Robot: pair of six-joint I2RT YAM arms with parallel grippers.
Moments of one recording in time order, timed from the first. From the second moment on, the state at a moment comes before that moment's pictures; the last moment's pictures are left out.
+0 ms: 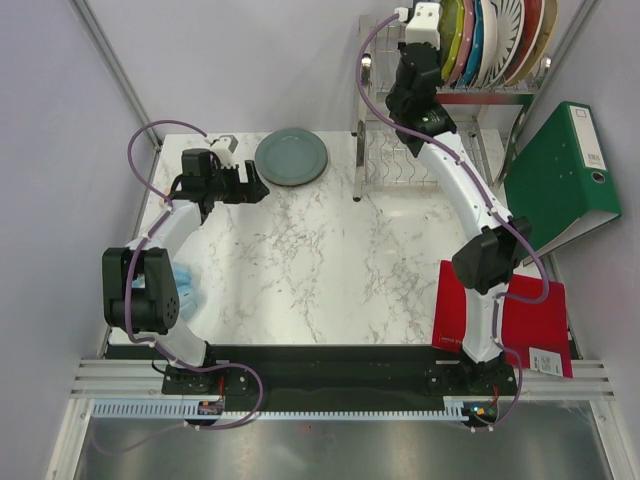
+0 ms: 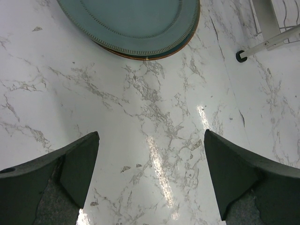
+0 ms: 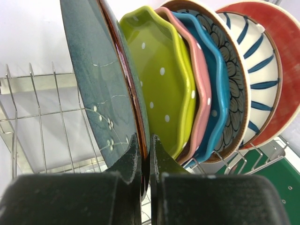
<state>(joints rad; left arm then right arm) -0.04 1.63 1.14 -0.10 0.43 -0.11 0.41 2.04 2.25 0.00 0.88 -0.34</state>
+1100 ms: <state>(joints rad) -0.05 1.65 1.19 -0.11 0.45 -0.12 0.37 2.01 2.28 0.04 0.82 -0.36</state>
